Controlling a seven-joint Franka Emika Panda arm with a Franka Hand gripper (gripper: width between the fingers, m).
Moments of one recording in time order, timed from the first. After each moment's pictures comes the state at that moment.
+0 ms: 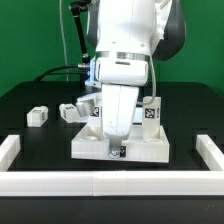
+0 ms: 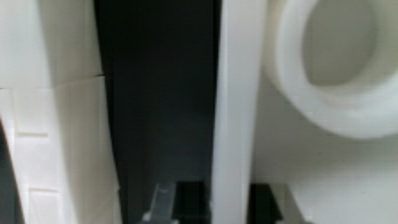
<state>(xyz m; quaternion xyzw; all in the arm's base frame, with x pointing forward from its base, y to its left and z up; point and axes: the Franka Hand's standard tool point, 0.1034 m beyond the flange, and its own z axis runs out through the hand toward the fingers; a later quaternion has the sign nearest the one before) 0.601 -0.017 0.031 0.72 0.69 0.05 0.11</state>
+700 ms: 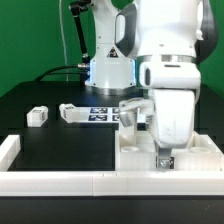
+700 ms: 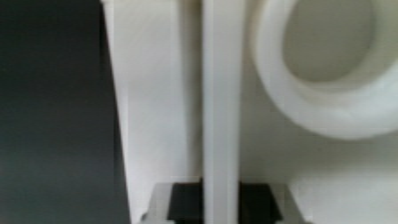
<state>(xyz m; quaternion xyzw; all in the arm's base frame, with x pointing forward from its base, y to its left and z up) 0.644 0.052 0.029 0.71 0.69 0.08 0.10</state>
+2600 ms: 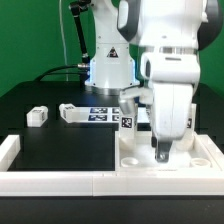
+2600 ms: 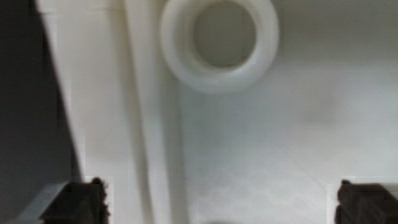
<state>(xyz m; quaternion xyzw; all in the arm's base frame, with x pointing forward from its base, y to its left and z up) 0.622 0.044 0.064 0.73 0.68 0.03 0.08</state>
